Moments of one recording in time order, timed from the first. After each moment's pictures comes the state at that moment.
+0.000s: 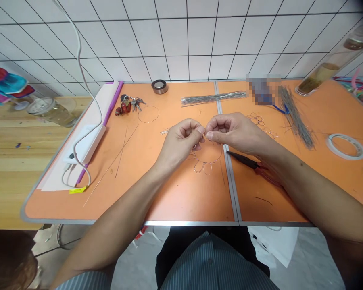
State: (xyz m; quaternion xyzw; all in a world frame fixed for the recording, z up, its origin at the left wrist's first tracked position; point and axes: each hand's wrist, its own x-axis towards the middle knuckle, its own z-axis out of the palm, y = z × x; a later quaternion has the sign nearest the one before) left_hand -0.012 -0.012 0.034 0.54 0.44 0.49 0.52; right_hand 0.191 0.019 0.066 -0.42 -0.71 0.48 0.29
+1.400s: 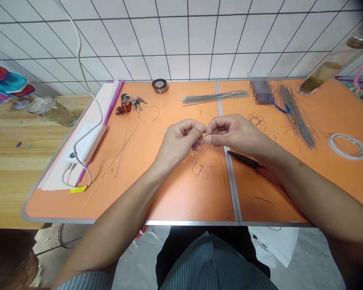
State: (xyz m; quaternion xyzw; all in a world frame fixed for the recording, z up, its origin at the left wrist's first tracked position) left_hand -0.014 -0.013 0.039 0.54 0.44 0.48 0.53; right_hand 0.187 0.019 0.063 -0.42 -0.70 0.50 0.28
